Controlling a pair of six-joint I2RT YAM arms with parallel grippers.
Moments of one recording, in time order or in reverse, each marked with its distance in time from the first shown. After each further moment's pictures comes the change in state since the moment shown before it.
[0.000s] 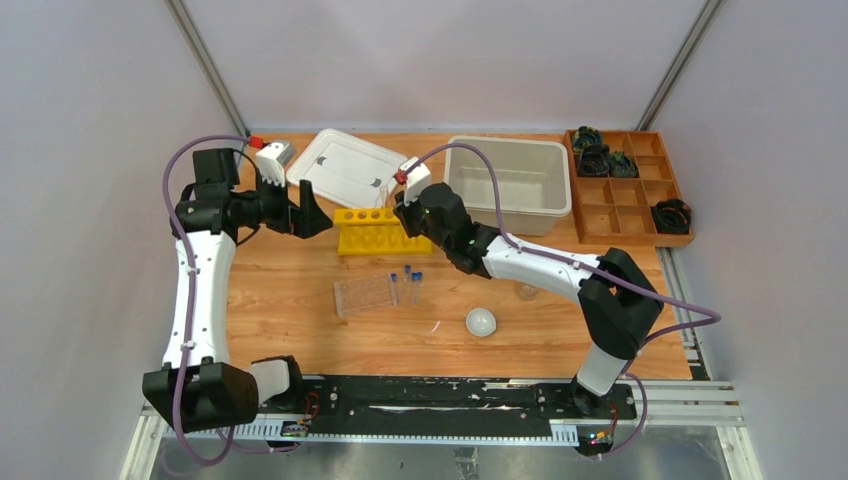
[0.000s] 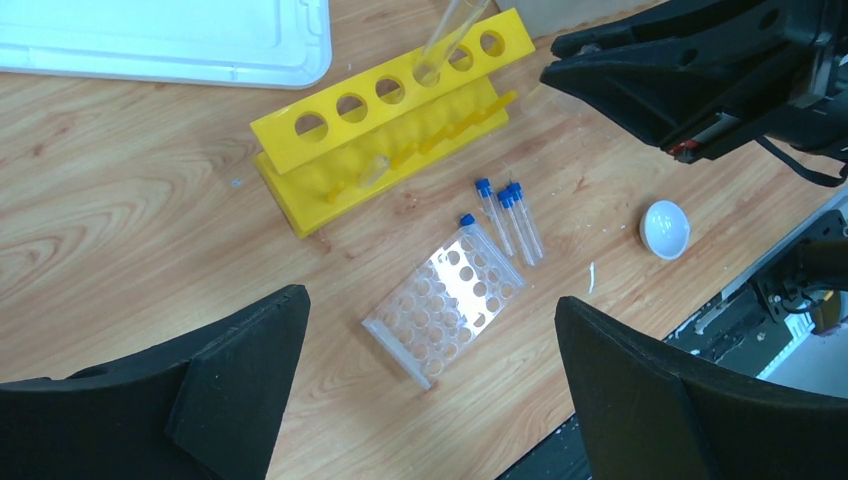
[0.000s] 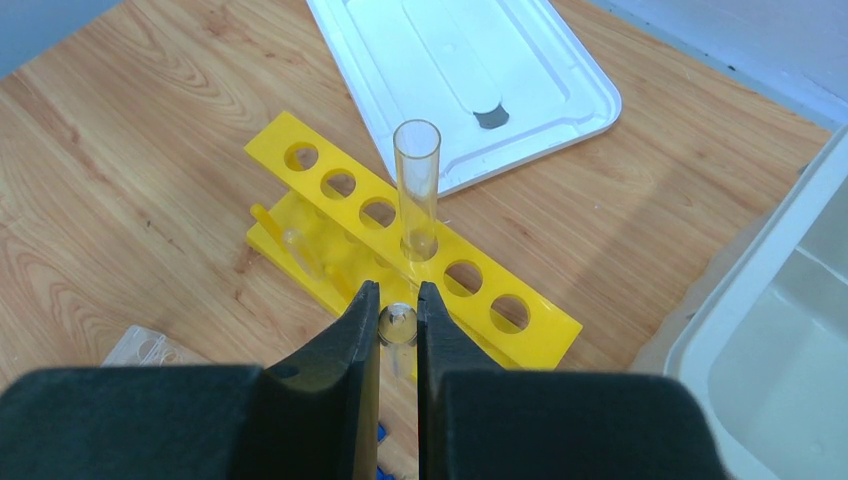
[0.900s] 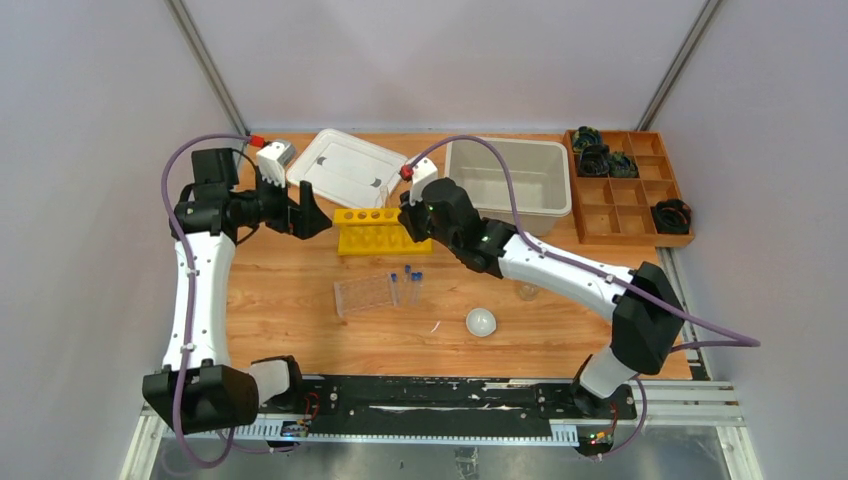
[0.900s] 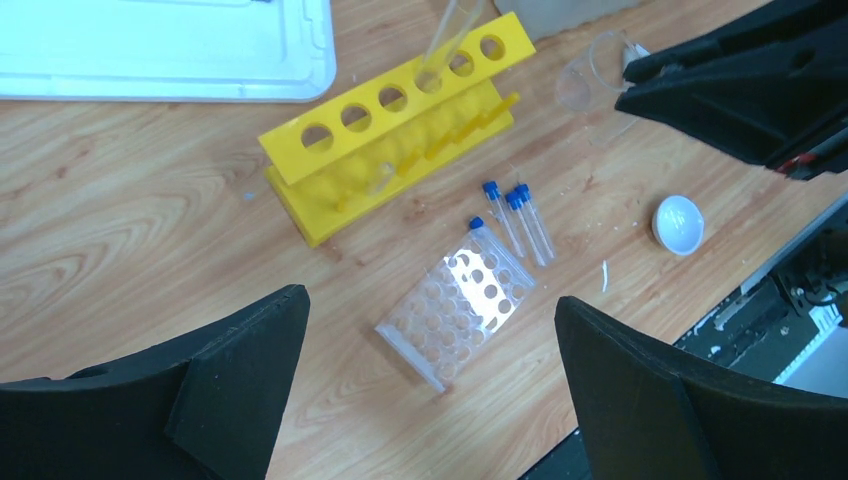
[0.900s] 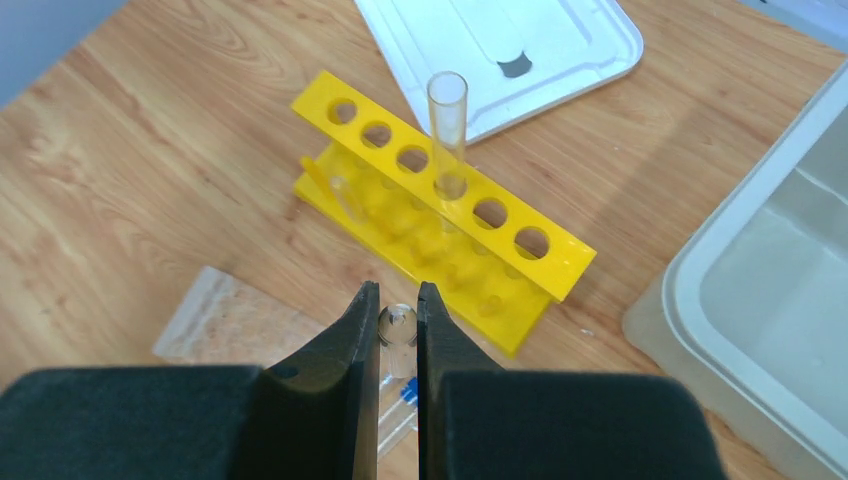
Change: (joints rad) left arm 0.000 -0.034 -0.017 0.006 0.014 0.045; right arm 0.037 -0.121 0.095 -0.325 -0.006 0.126
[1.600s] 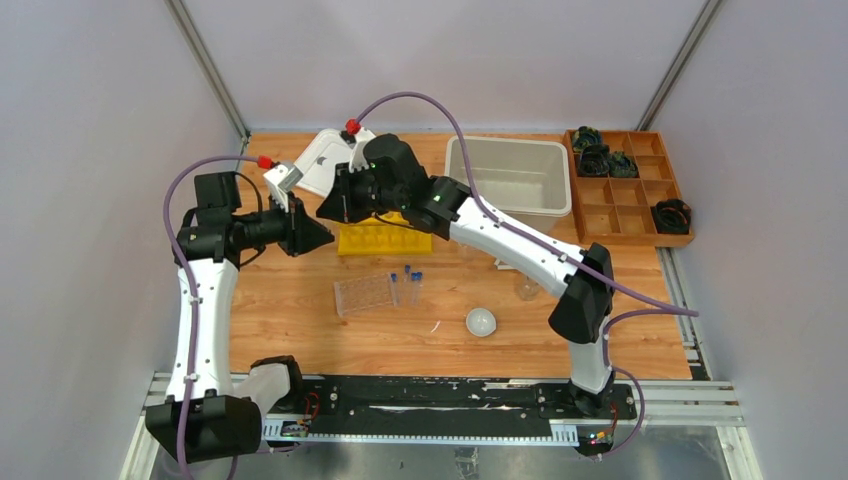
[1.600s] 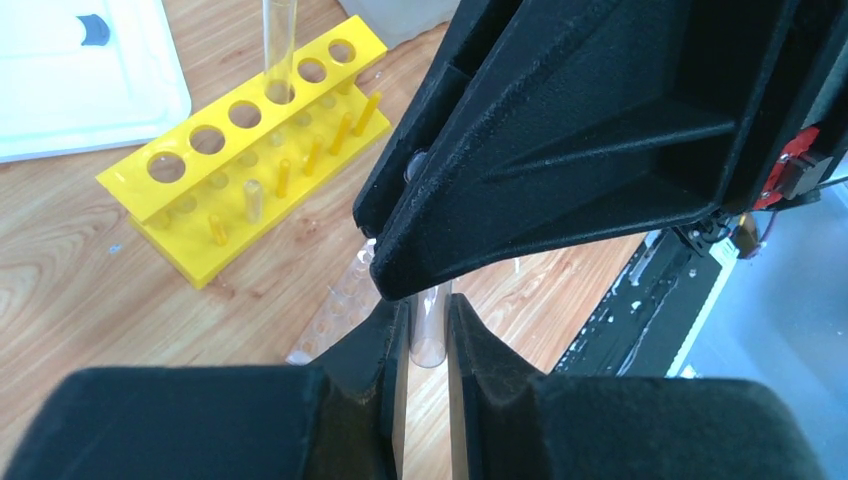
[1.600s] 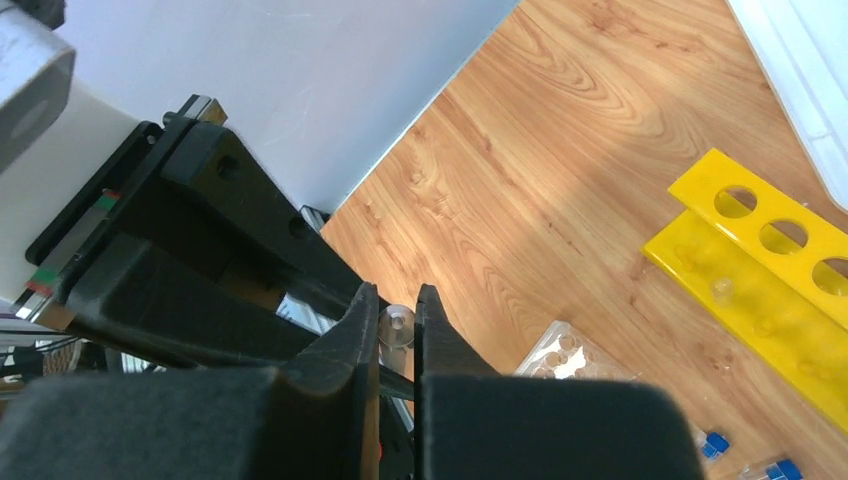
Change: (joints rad) left arm 0.002 -0.109 -0.125 0.002 0.251 0.056; right arm 0.062 0.351 0.662 -0.260 -0.386 0.401
